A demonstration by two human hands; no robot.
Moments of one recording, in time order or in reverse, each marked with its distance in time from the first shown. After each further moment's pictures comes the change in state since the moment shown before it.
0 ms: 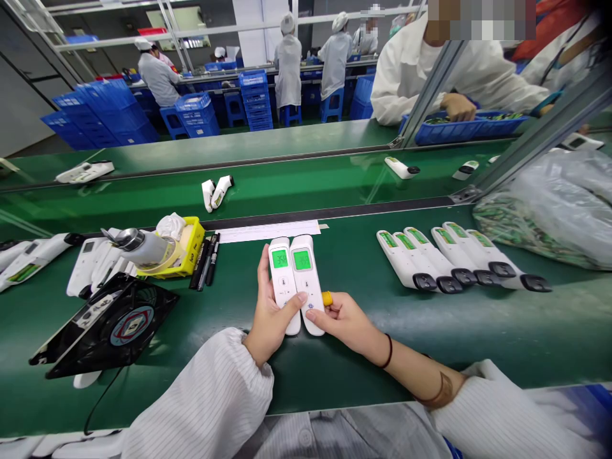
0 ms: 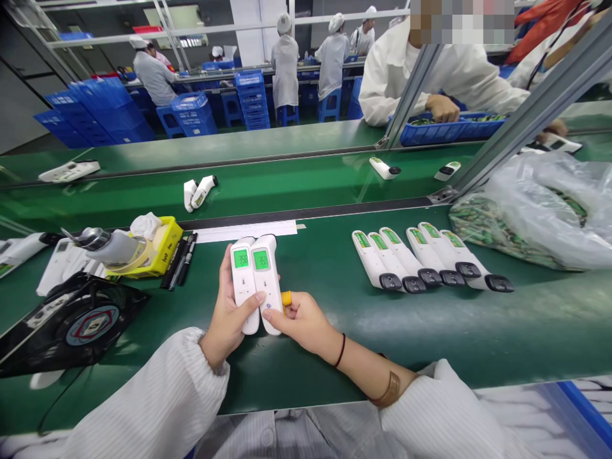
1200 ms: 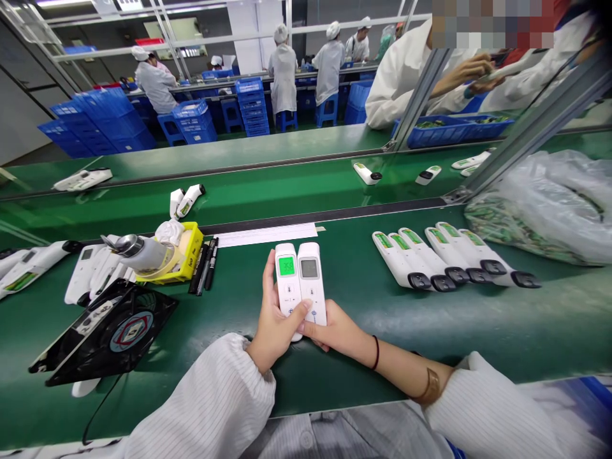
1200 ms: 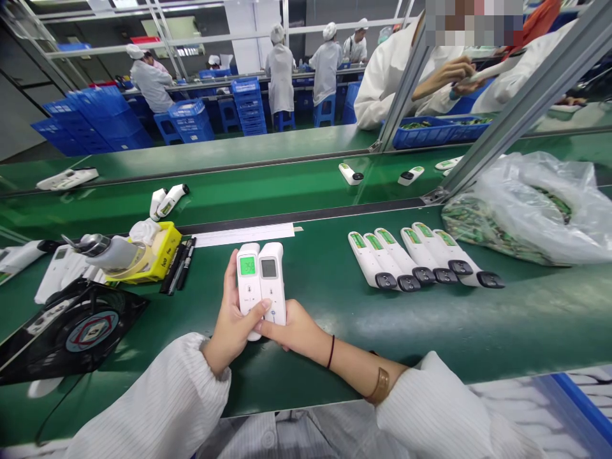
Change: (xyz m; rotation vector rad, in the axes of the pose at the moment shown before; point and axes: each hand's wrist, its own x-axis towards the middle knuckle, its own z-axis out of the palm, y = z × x) left_hand -0.004 -0.005 0.004 0.139 -0.006 0.078; right_hand 0.005 0.008 0.008 -0.162 -0.060 0.080
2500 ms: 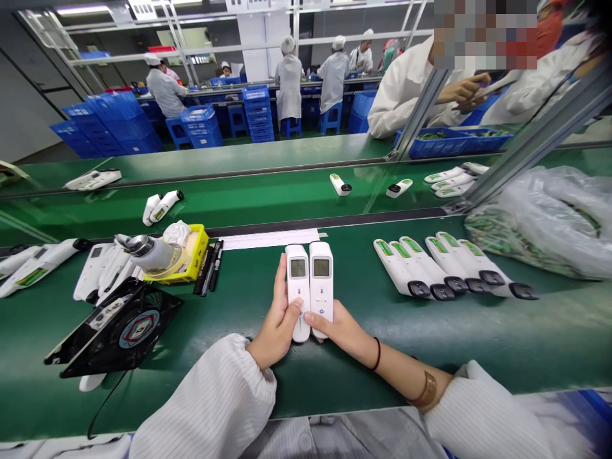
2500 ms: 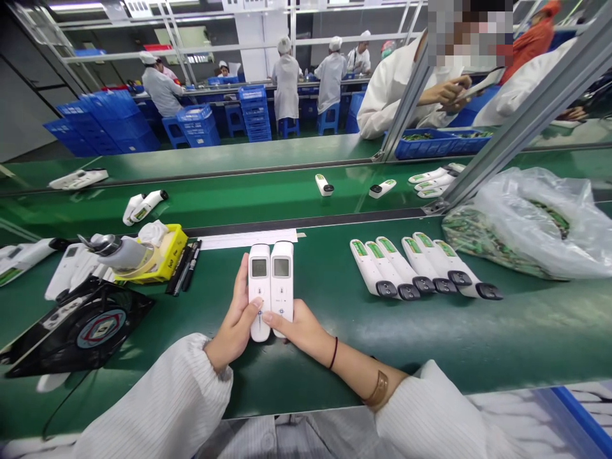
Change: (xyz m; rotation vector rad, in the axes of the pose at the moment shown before) left_hand -0.001 0.005 -0.008 0.147 -0.204 0.088; right_hand 0.000 -0.002 -0.007 0.066 0.049 -0.119
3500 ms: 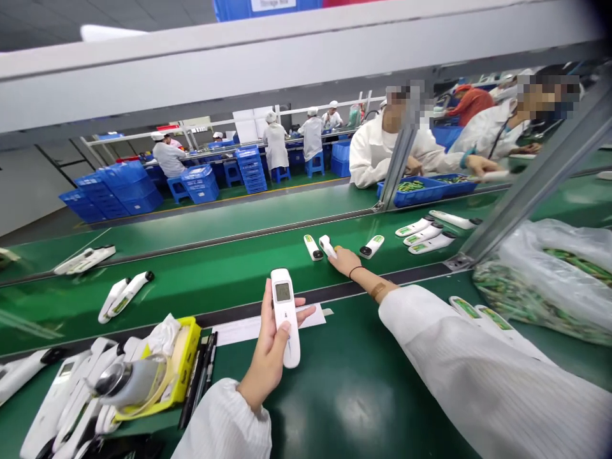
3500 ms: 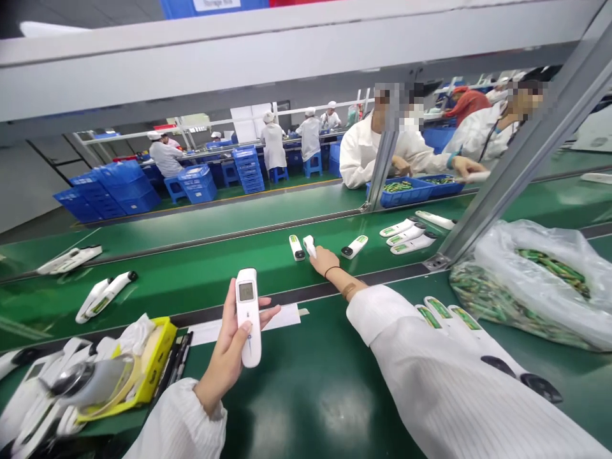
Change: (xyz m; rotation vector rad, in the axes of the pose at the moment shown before) left_hand 0.128 0.020 -0.030 -0.190 -0.023 0.009; right_hand 0.225 -0.102 -0.201 -1.288 0.599 0.306
